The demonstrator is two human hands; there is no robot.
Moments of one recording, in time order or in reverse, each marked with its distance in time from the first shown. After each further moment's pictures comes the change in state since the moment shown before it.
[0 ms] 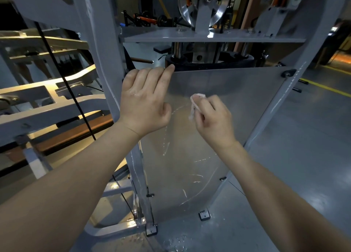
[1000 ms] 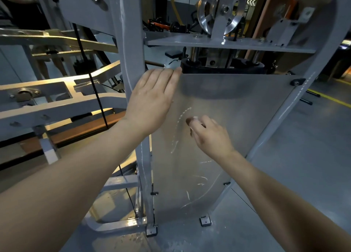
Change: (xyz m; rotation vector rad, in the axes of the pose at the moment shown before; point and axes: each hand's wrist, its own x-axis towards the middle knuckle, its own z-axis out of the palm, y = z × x) left_hand -0.012 -0.014 -0.017 0.044 -0.145 0.049; right_hand -0.034 -0.008 0.015 -0.138 -0.283 -0.156
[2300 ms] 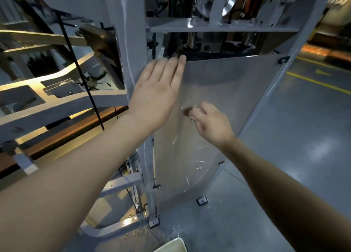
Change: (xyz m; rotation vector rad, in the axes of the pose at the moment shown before) left_hand -0.005 -0.014 -0.007 -0.130 -0.102 0.125; right_hand 0.001 -0.026 -0.006 -0.003 -0.058 0.088
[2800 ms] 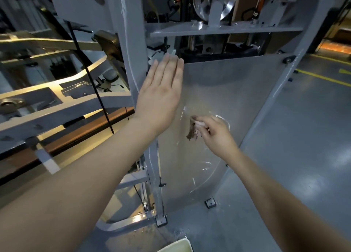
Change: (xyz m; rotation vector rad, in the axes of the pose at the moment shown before) left_hand -0.002 0.020 -0.015 -0.049 -0.087 -0.117; right_hand -0.032 -0.009 0.000 0.537 0.050 0.324
